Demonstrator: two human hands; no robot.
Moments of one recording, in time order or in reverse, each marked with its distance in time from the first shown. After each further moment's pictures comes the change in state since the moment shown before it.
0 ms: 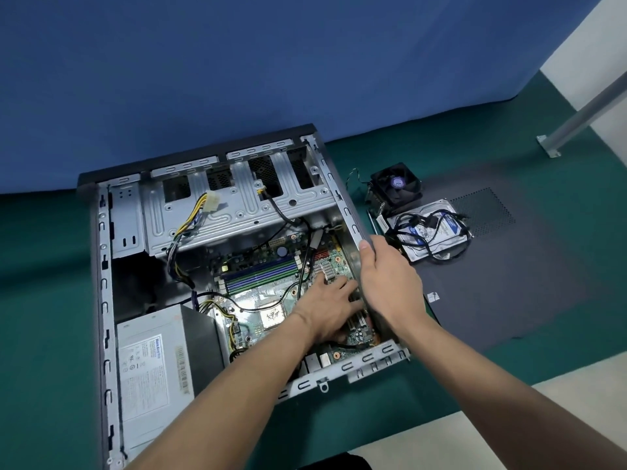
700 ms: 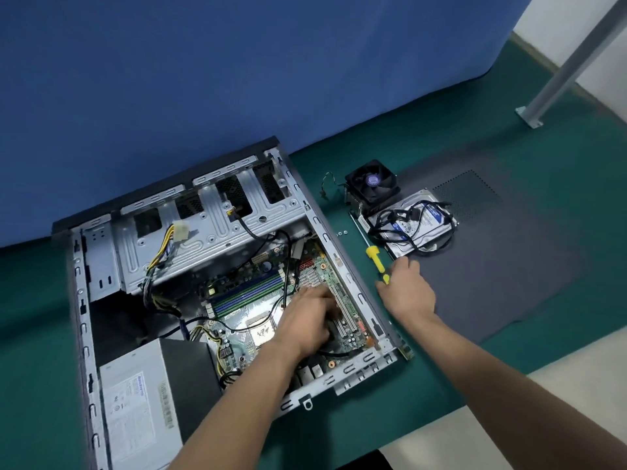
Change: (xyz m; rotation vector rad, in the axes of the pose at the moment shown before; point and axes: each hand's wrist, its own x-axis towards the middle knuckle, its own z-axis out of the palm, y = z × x) left_hand -0.010 0.006 -0.008 -0.625 0.111 -0.344; right_hand 0.022 0.084 0.017 -0.105 -0.145 0.316
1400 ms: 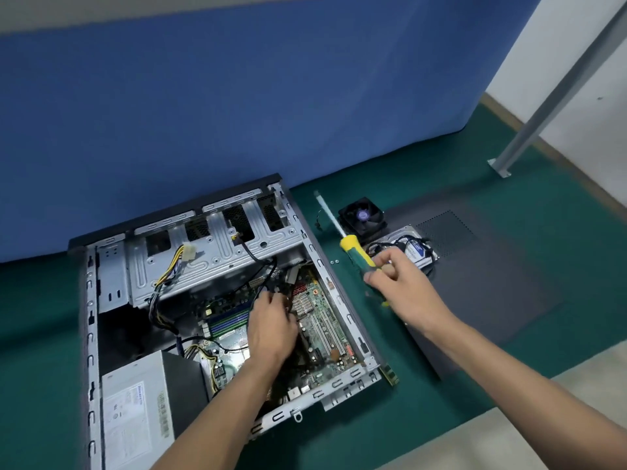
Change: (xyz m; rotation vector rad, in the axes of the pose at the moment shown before) left_hand -0.006 -0.012 -0.015 -0.143 0.430 -0.390; right_hand -0.043 -0.025 -0.089 0.658 -0.073 -0.377
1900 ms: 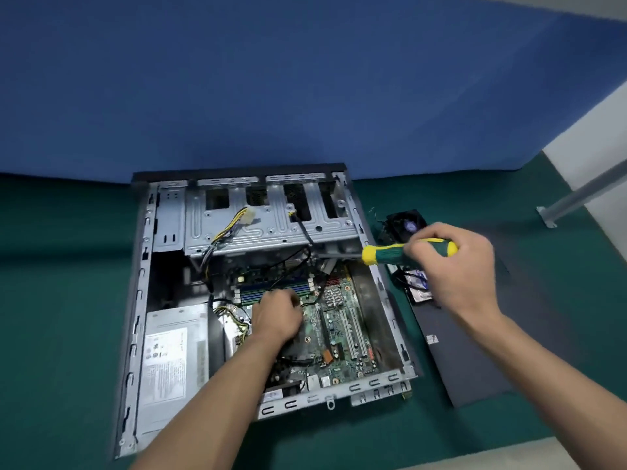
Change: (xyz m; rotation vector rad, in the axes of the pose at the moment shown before) left_hand 0.006 -0.047 -0.014 -0.071 -0.090 -0.197; right_hand 0.000 -0.083 0.027 -0.271 0.265 -0.359
